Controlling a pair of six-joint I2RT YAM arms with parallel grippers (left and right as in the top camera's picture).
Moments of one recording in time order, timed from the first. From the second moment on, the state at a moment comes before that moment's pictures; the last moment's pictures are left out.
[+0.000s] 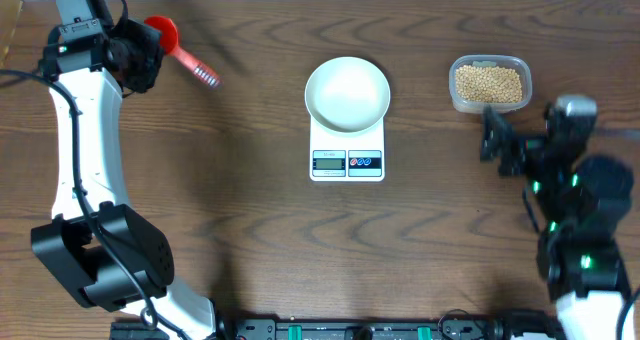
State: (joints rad) left arm 0.26 1.82 1.73 -0.83 0.26 -1.05; right arm -0.02 0.85 0.69 -0.07 -0.22 0.18
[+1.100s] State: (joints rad) left arm 0.10 1.82 1.73 -0.83 0.65 -1.61; right arm 0.15 1.98 1.76 -0.08 -1.08 0.65
